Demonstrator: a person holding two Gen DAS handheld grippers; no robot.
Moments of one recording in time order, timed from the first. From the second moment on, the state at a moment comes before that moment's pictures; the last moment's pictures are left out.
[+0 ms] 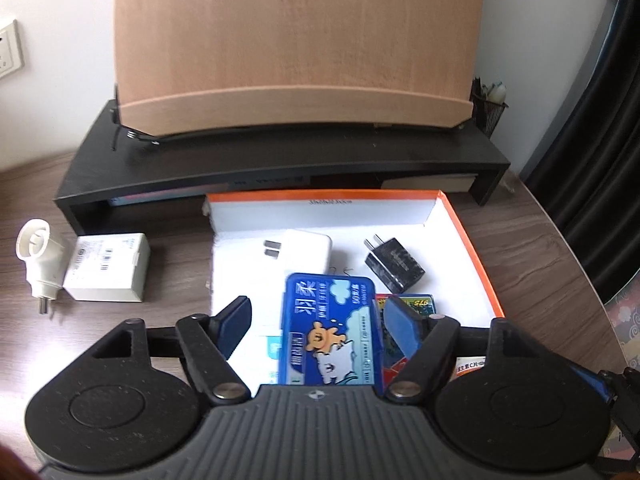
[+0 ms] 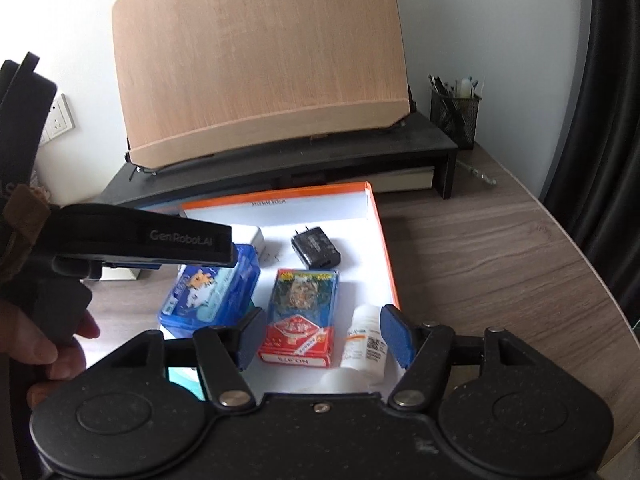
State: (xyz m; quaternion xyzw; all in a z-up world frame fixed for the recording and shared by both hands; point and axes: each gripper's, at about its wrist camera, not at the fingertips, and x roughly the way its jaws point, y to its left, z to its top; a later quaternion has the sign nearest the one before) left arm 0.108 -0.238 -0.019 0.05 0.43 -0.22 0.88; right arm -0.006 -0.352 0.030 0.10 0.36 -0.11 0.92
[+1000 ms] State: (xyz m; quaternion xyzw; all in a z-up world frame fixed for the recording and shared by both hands) left arm 0.146 -0.056 -0.024 -0.02 0.42 -0.08 0.90; right arm 0.051 -0.214 0.031 0.06 0.36 0.00 0.93
